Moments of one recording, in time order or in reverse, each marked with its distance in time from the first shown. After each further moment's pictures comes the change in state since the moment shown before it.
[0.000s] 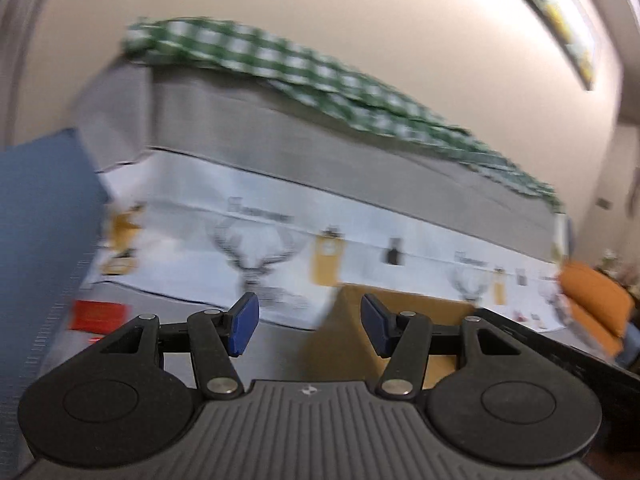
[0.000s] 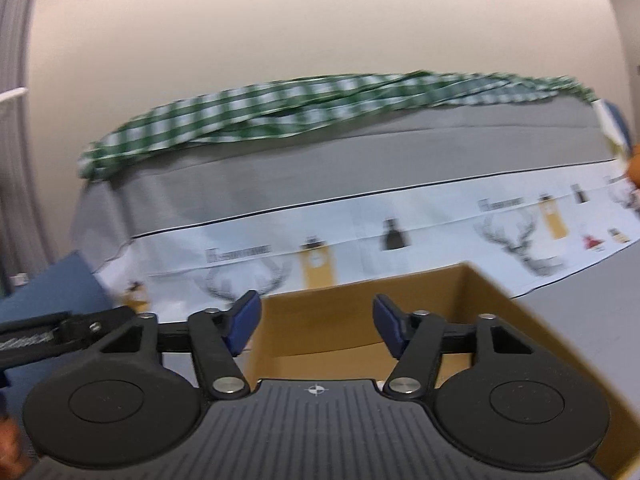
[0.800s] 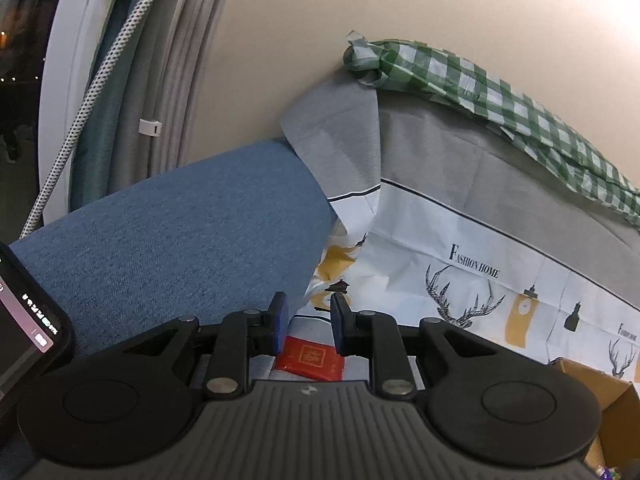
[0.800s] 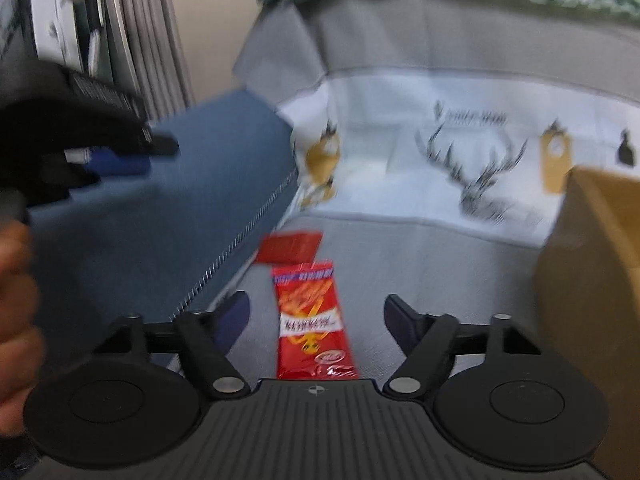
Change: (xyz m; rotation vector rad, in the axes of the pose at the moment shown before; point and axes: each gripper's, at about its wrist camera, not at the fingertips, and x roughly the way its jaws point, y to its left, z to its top) left arm -0.007 0.129 0.035 -0.168 -0.049 0.456; right arm 0.104 0.179 -0.088 -0.192 0.379 0.385
